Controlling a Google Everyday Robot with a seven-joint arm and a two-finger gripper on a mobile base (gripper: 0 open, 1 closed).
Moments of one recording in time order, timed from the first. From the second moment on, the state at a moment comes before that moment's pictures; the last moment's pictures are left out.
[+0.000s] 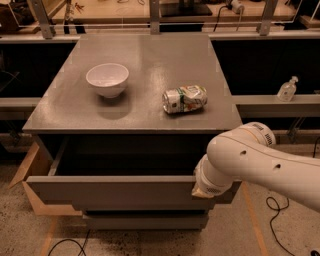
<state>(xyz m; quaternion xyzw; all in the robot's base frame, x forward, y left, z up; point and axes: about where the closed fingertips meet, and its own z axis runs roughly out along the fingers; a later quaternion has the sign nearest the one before) 0.458 -0.116 0.659 -0.64 0.76 -0.01 0.14</state>
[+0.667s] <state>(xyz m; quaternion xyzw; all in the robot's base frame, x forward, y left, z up) 0.435 -0.115 0.667 -0.62 0.77 -0.02 0.13</state>
